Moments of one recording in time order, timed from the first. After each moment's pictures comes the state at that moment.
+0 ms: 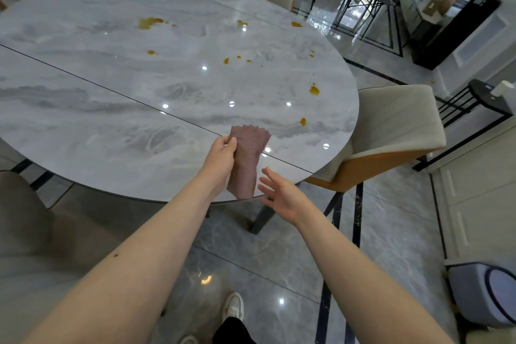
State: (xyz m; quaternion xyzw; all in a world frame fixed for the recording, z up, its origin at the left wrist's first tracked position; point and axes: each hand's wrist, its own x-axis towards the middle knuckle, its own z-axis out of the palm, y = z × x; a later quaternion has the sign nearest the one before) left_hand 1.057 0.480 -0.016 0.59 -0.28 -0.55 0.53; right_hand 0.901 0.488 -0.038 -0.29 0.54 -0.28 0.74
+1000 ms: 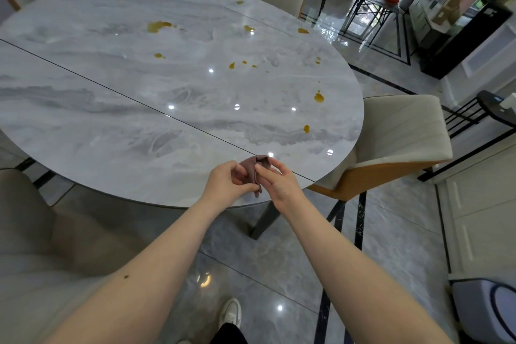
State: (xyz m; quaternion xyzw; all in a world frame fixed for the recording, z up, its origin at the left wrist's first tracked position) left_hand 1.056 0.502 -0.043 0.66 -0.49 -0.41 0.40; right_hand 0.922 0.468 -0.024 -0.28 0.49 -0.44 0.70
